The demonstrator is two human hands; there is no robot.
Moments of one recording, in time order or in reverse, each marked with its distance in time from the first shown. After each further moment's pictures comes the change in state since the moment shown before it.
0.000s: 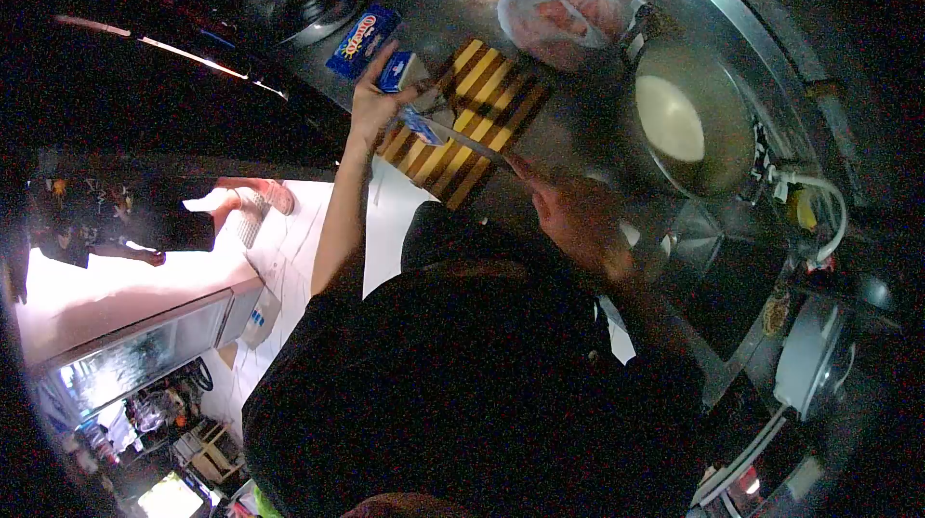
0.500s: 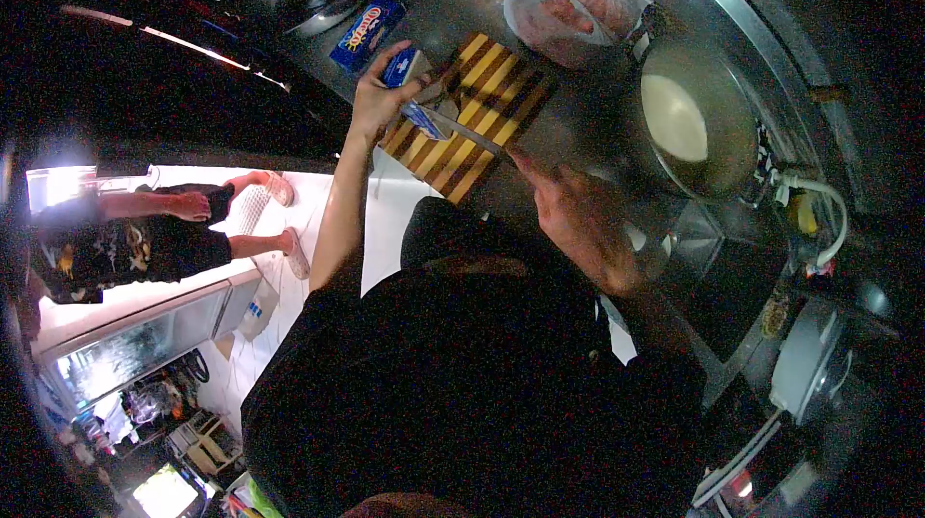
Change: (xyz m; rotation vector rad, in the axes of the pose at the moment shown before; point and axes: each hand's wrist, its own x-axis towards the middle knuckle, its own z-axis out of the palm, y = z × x) left_hand -0.005 0.002 0.000 0.110 0.018 0.064; right_hand 0.003 -0.019 -0.023 0.004 -0.035 0.065
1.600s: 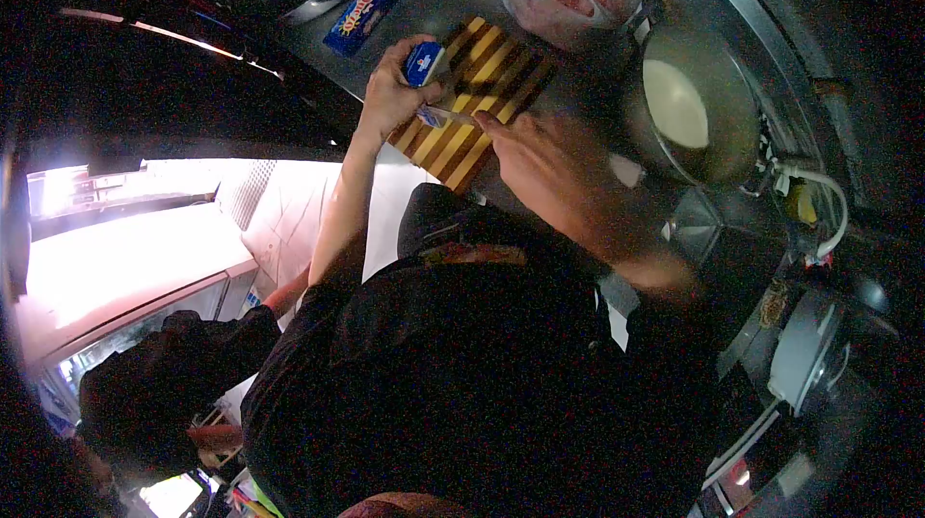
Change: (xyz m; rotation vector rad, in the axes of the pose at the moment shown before) left_hand -0.021 0.024 0.013 0.209 -0.083 0.113; right_hand 0.038 -0.020 -0.022 -0.244 -0.015 -0.268
